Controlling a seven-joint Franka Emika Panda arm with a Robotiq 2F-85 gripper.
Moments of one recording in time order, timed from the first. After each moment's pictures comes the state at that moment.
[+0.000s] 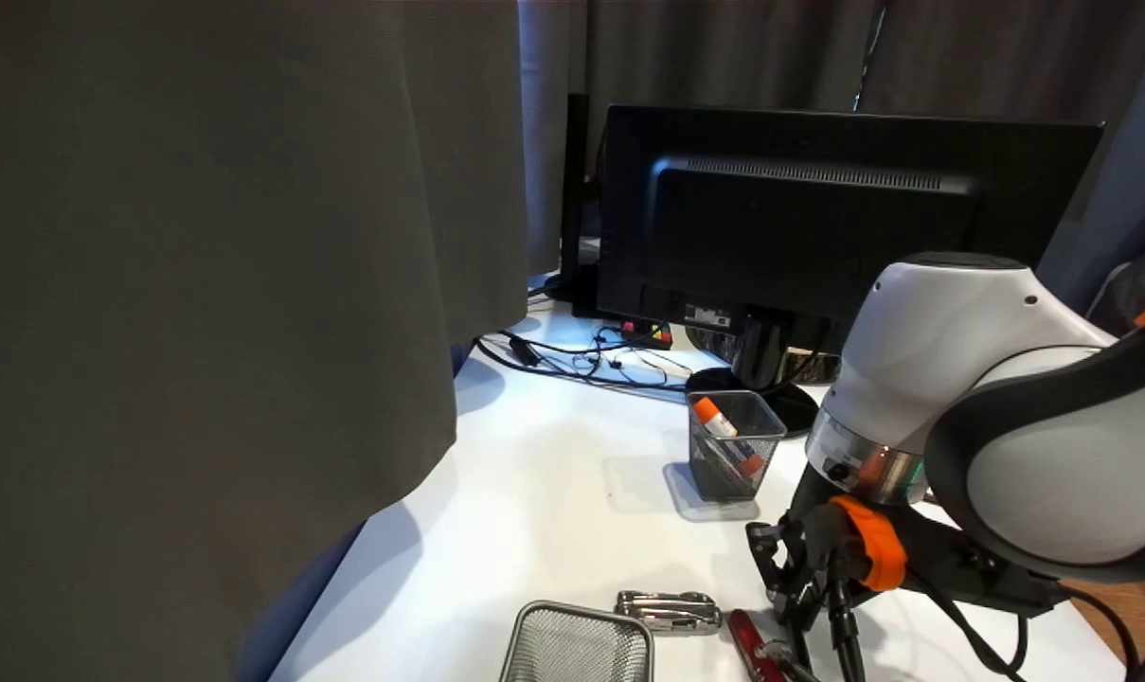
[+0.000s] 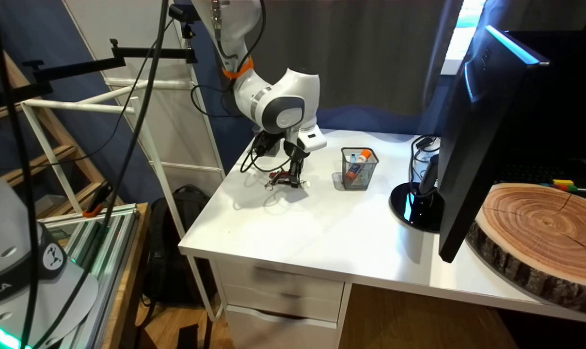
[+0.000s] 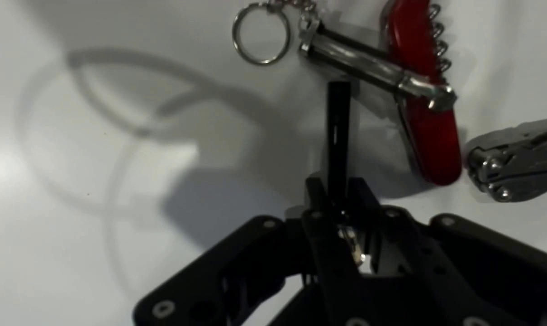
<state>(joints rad) 0.46 0.71 0.07 -2.01 0.12 2.77 0.91</state>
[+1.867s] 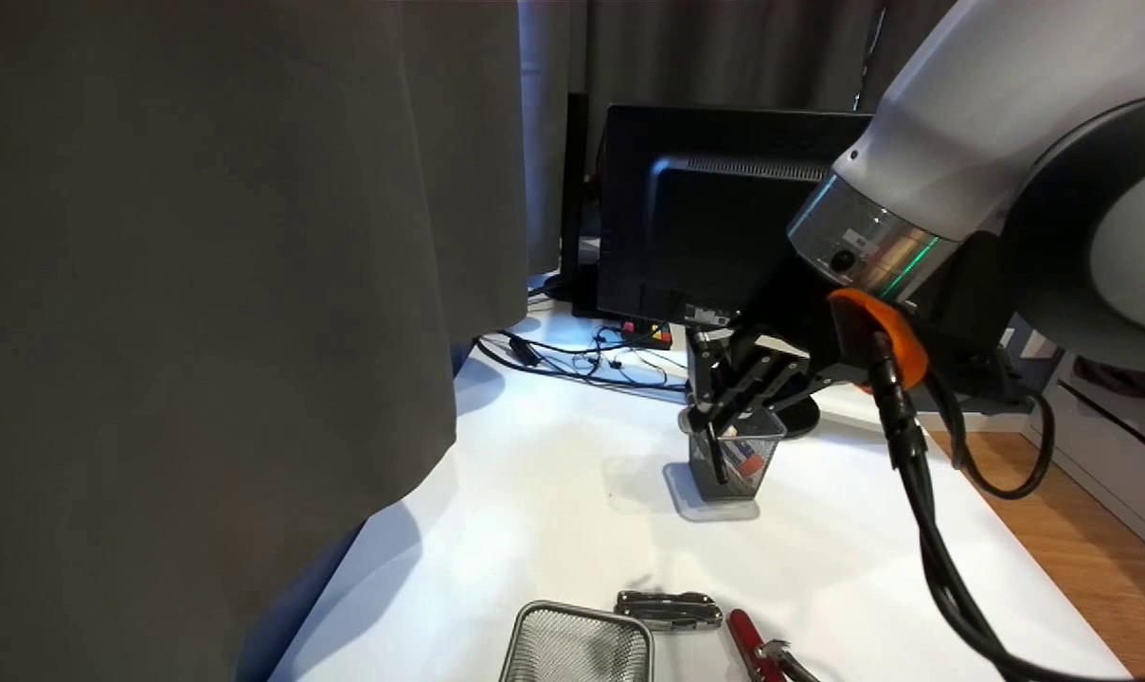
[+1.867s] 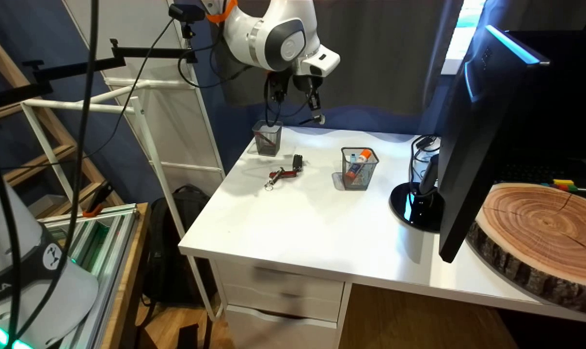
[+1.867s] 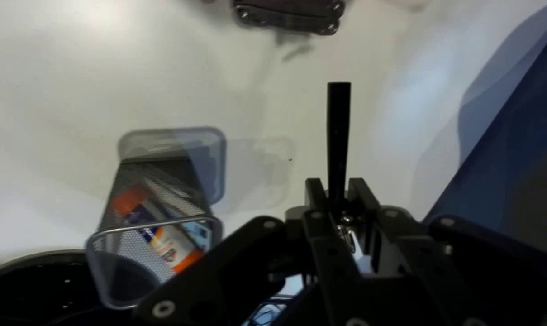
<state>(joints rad) 0.52 0.47 0.05 -1.98 -0.01 2.87 0.75</state>
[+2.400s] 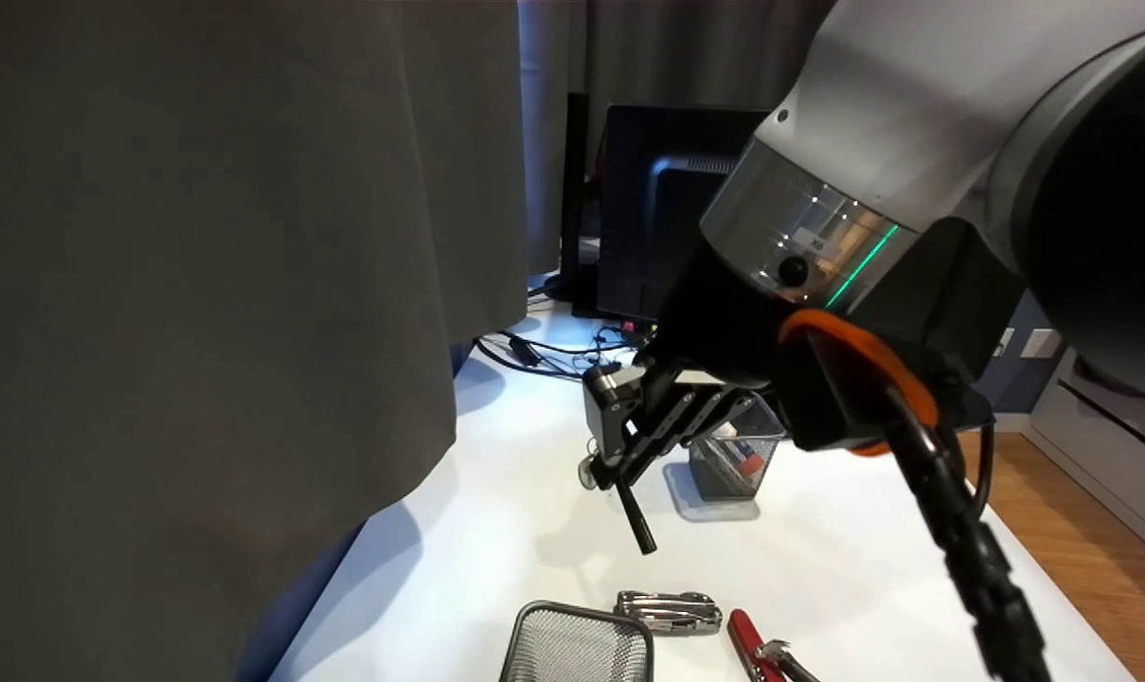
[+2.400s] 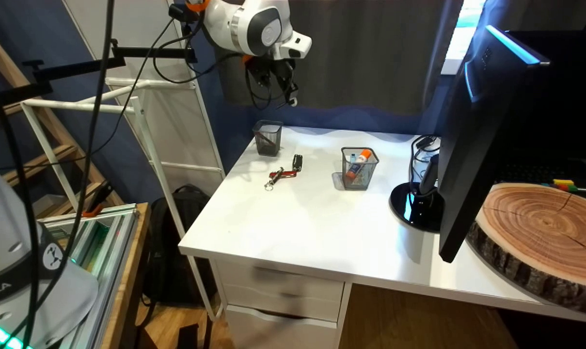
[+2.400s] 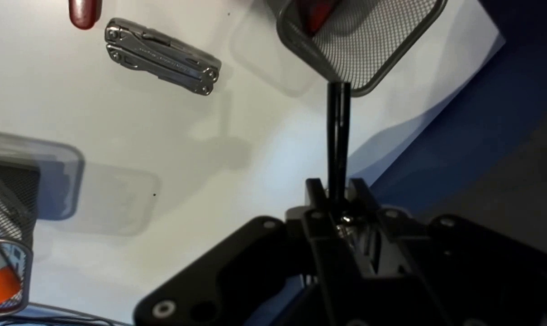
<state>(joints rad) 0.59 0.50 0.15 -1.88 0.00 2.80 0.57</state>
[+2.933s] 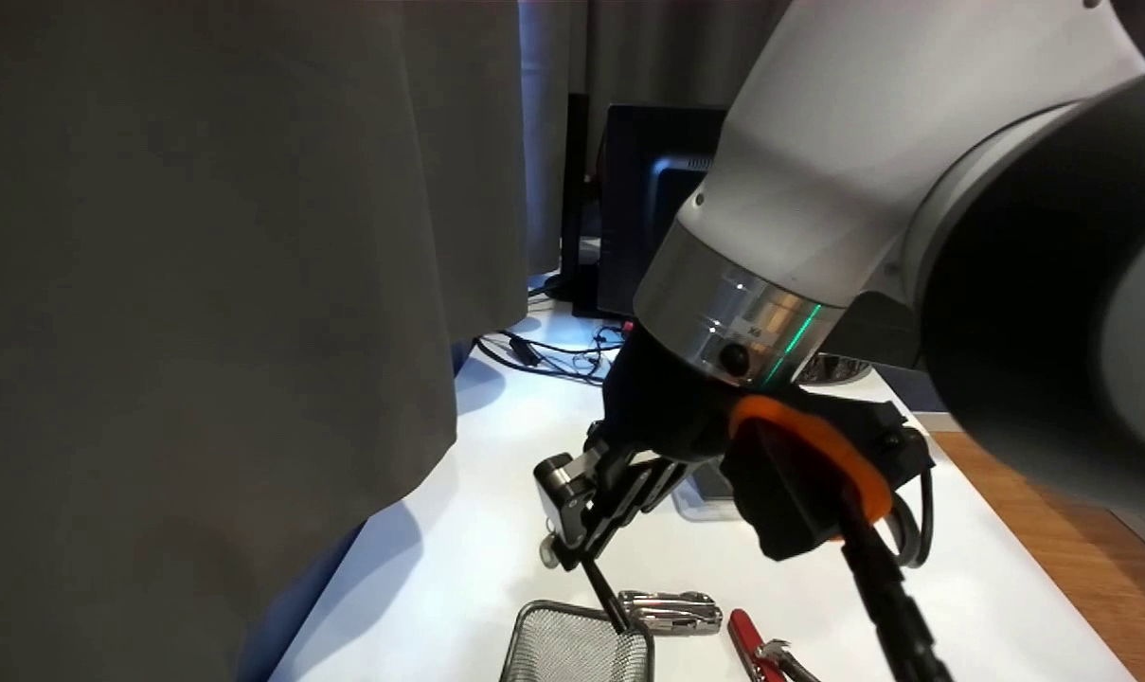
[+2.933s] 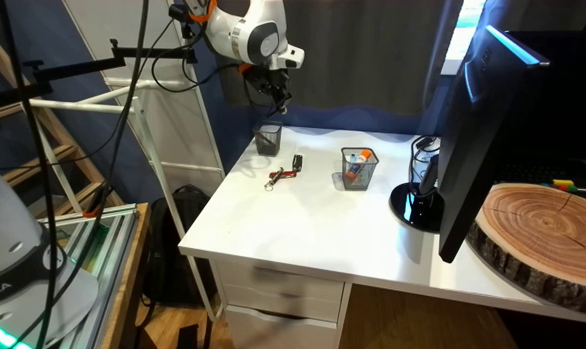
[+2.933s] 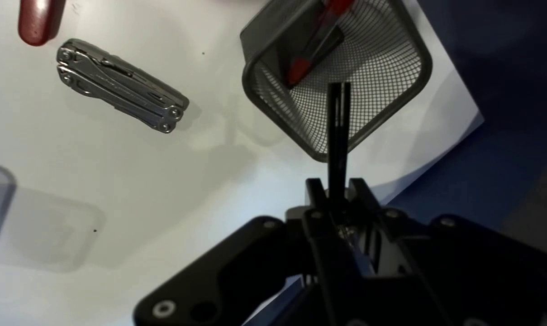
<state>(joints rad) 0.60 0.61 0.20 -1.77 0.00 2.73 0.44</state>
